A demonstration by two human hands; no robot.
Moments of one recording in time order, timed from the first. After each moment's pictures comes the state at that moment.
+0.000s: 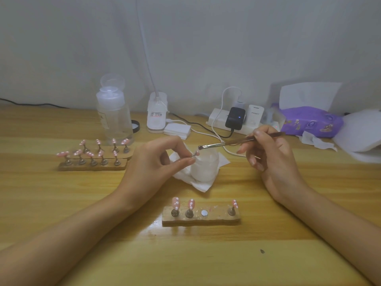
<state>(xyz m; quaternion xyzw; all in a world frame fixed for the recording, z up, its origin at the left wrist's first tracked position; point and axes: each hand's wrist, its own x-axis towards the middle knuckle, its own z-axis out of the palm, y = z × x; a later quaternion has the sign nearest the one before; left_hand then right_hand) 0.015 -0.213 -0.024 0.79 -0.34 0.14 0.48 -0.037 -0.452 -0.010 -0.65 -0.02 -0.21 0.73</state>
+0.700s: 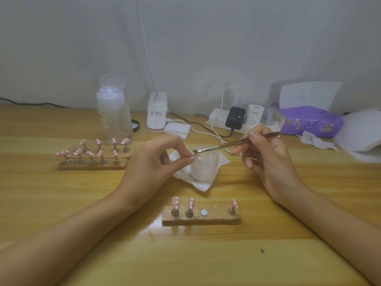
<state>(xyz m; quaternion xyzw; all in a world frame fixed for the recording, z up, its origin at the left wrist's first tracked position) 0.014 -0.213 -0.025 0.79 -0.34 0.15 0.48 -0.038 -0.450 -0.011 -0.66 -0.04 -0.19 0.72</state>
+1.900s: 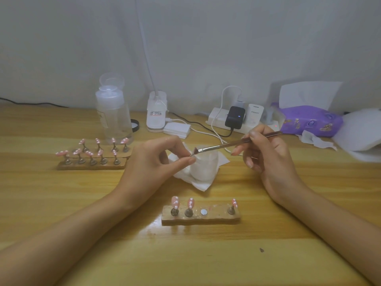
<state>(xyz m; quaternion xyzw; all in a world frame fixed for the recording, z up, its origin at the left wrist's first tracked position) 0.014 -0.213 -0.024 0.79 -0.34 0.14 0.49 -0.038 -0.449 -0.011 -0.68 -0.04 -0.21 0.71</state>
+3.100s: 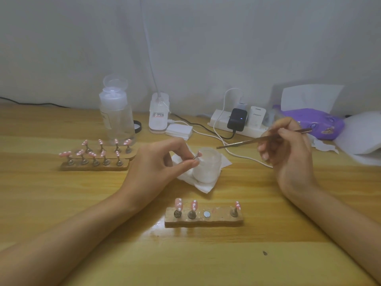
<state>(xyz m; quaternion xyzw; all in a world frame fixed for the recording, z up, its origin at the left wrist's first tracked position) 0.014 -0.213 -0.023 0.79 -0.34 0.13 0.49 -0.035 -0.466 -0.005 -0.61 -0.07 -0.29 0.74</state>
